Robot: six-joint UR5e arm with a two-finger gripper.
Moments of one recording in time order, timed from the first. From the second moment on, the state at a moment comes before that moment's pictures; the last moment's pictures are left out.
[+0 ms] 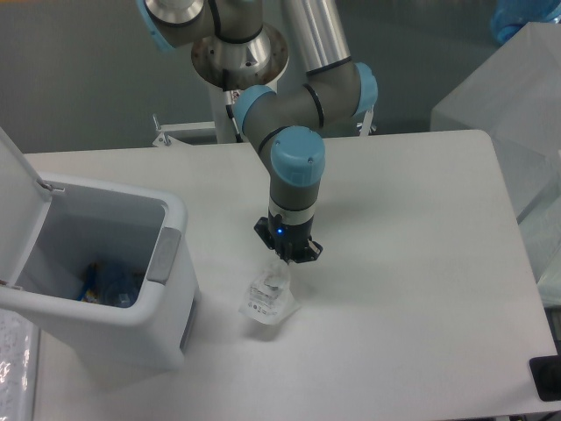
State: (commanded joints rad) arm 2.47 -1.89 -1.82 -0.75 1.46 0.85
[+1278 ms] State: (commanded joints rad) arm 2.34 -1.64 -1.61 -0.76 1.09 0.53
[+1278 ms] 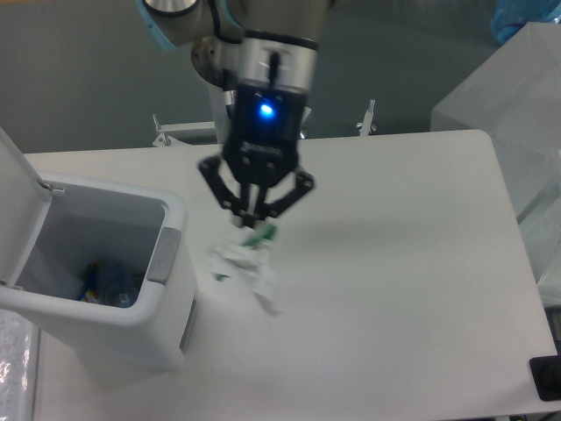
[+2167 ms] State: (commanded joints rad) arm 2.18 -1.63 -1.73 -0.76 1.10 0.72
